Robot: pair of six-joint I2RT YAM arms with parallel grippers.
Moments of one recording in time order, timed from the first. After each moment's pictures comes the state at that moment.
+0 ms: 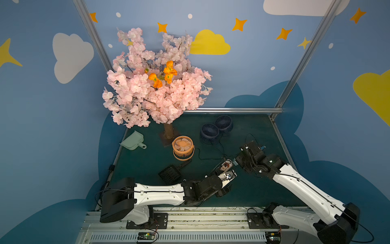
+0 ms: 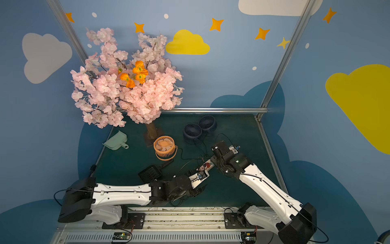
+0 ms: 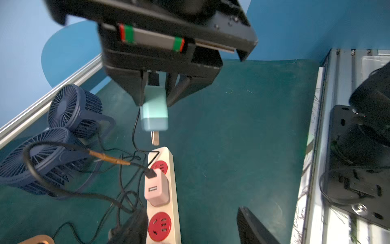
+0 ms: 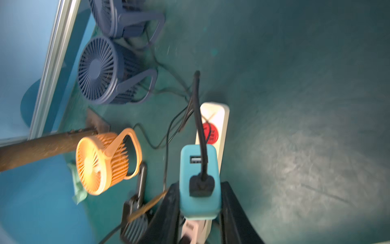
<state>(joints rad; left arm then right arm) -1.30 1.46 0.83 0.16 -0.36 0.06 0.69 1.12 1.03 -0.90 0.19 1.38</state>
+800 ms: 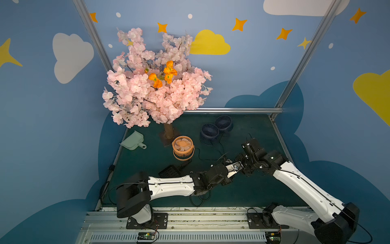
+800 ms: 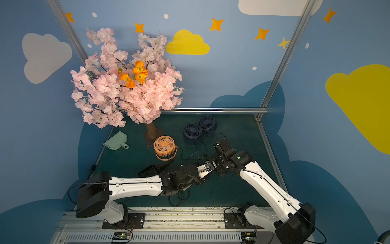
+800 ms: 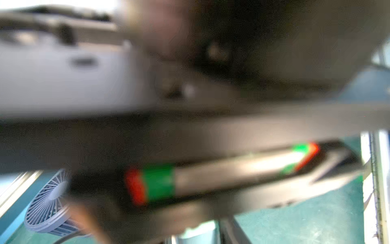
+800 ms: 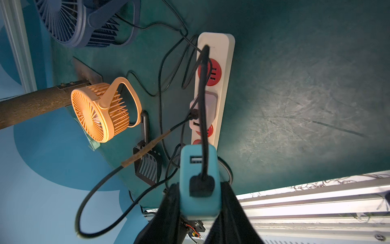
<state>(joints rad) -1.21 1.59 0.96 0.19 -0.31 0.23 0.63 1.14 1.04 -0.96 -0.14 1.38</state>
